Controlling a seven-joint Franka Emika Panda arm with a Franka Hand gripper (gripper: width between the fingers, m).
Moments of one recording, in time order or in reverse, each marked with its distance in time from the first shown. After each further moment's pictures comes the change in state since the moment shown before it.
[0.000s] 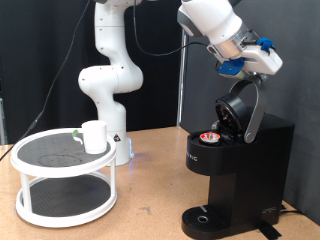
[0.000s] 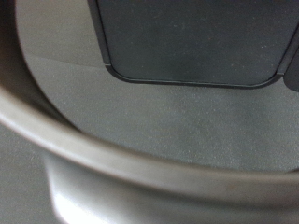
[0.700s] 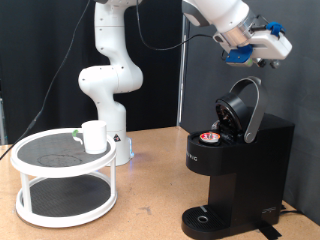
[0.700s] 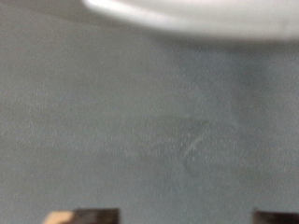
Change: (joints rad) arm 0.014 0.001 0.006 0.053 0.014 -0.034 0.012
